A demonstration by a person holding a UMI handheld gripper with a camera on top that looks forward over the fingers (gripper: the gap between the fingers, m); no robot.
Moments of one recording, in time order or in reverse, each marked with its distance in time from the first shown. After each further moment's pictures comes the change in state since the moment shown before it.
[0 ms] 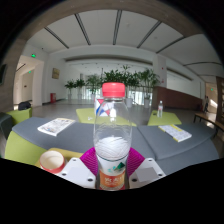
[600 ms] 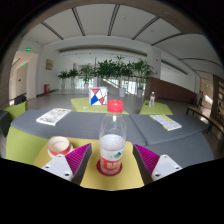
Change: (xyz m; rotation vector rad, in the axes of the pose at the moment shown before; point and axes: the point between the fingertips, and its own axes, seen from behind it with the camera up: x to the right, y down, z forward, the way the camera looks) arm 0.022 0.031 -0.064 -0.120 0.077 -0.001
